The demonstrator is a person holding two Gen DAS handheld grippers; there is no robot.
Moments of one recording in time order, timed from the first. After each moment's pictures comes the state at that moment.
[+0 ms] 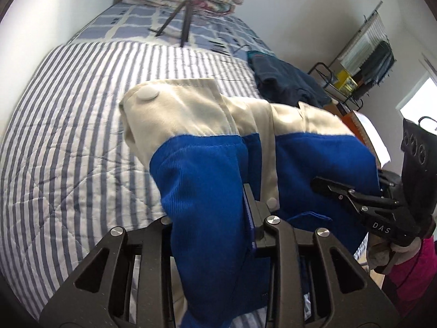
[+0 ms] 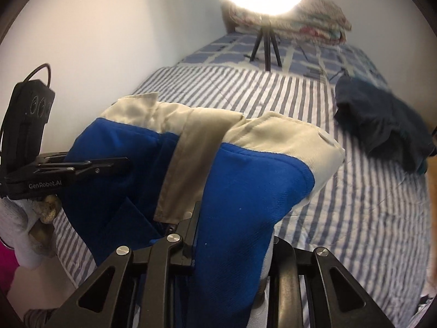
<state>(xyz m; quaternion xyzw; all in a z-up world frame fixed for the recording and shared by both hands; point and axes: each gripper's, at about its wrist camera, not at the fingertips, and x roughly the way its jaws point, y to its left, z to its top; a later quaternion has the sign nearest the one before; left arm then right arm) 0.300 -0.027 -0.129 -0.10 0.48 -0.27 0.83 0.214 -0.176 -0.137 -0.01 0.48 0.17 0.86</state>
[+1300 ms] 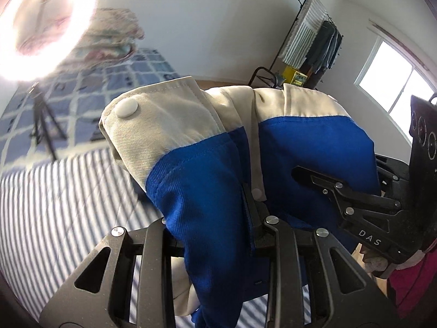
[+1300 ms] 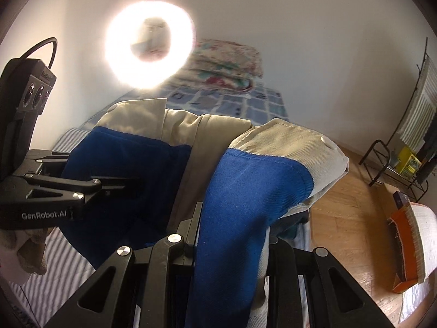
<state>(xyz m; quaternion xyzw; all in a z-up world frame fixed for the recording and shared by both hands) 0.452 -0.310 -0.016 -0.03 0.39 -0.40 0.83 0.317 -0.392 -0.035 -0.06 0.39 -0.01 0.92</state>
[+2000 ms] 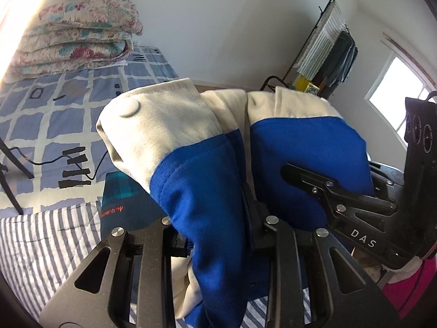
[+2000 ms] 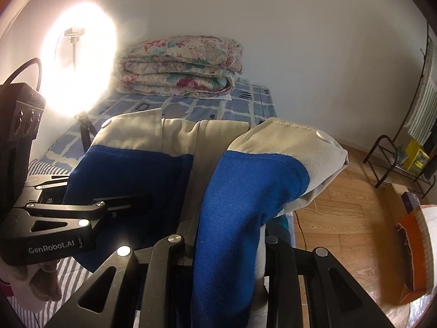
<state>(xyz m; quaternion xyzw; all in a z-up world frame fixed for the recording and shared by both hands) 0.626 -0.404 -0.065 -0.07 0.40 -0.39 0.83 0.500 -0.504 -0.089 -0.02 0.40 0.00 0.92</state>
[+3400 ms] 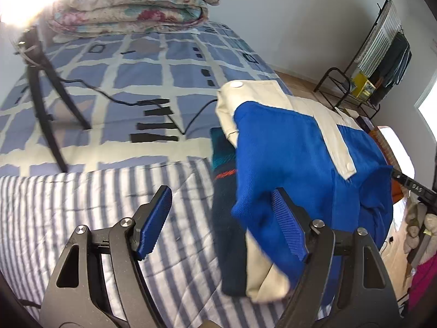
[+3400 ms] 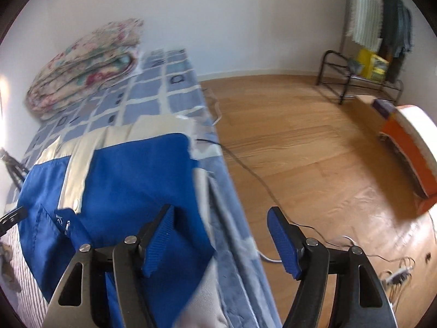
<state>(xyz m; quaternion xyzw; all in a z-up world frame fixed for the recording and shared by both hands) 0.651 -0.309 -0.158 -0.04 0.46 -0.25 0.85 0.467 -0.656 -0.189 0.12 0.44 -0.18 0.87</state>
